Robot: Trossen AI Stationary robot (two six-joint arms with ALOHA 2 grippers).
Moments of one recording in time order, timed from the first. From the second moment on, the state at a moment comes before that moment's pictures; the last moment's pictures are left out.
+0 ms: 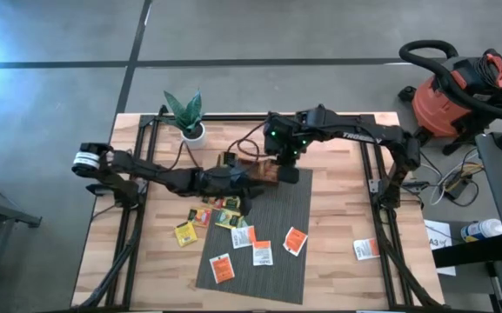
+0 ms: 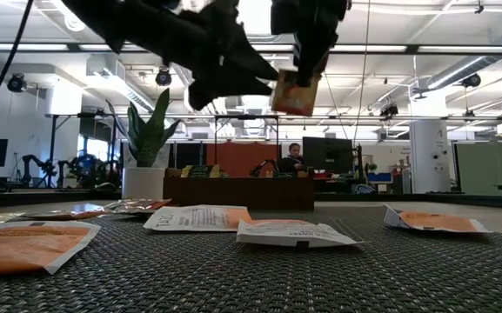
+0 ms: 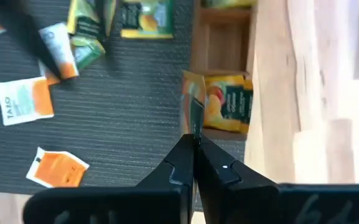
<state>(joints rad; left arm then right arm) -0.08 1.53 0.86 0.37 -0.20 -0.39 -0.22 1.79 1.79 -1.23 -0.12 -0.07</state>
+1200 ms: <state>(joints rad) -0.22 0.98 0.32 0.33 -0.55 -0.78 -0.31 2.12 1.82 -1.18 -0.17 -0.17</state>
